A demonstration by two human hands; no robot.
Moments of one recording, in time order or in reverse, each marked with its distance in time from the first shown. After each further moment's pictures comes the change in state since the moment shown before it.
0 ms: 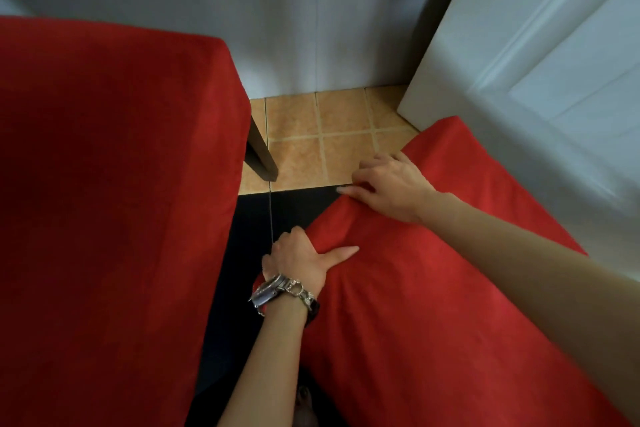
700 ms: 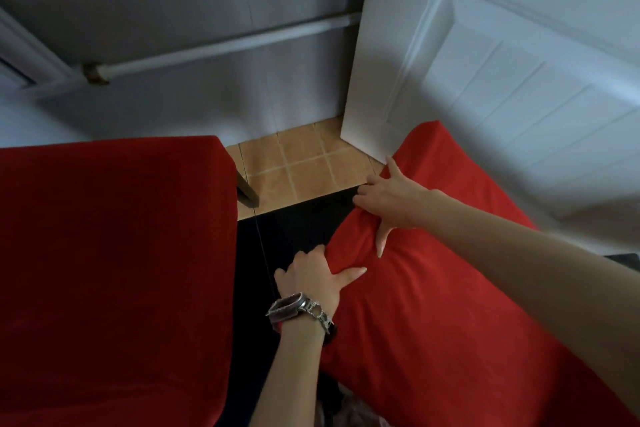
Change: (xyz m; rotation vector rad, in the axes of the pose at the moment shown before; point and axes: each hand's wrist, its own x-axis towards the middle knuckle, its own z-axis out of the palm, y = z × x) left_hand -0.181 0.077 -0.098 0.206 -0.096 0.220; right_hand -0.137 -0.044 -0.192 -0.372 -0.517 -0.013
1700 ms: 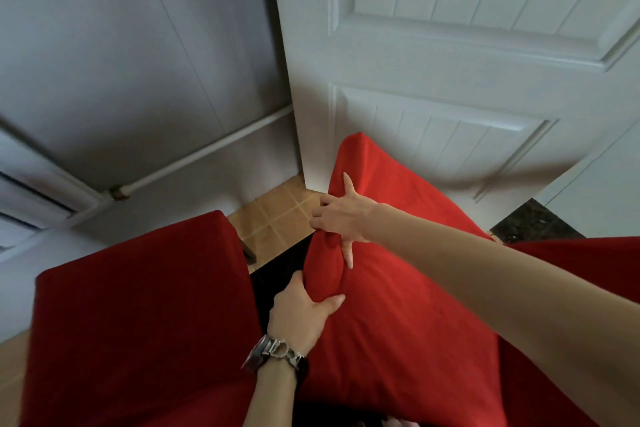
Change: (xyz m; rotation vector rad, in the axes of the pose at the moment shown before) left_hand -0.174 -0.019 -0.106 -0.363 -0.011 0.228; right_hand -0.162 -0.095 -0.125 0.082 0.063 0.176
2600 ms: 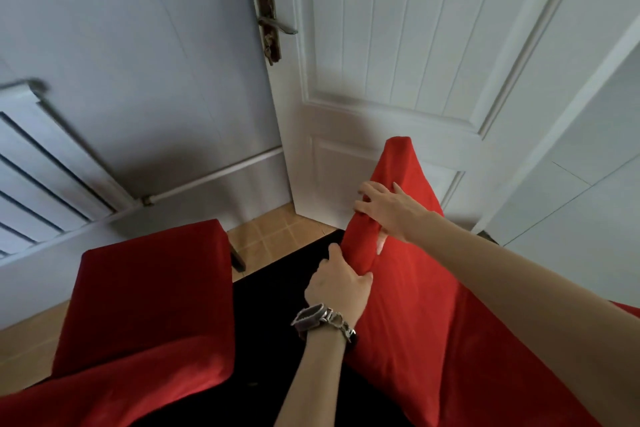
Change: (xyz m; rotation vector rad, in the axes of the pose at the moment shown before) left_hand -0.187 0.200 0.097 0.264 0.229 0.040; right_hand -0.292 0.044 0.019 0.178 0.245 0.282
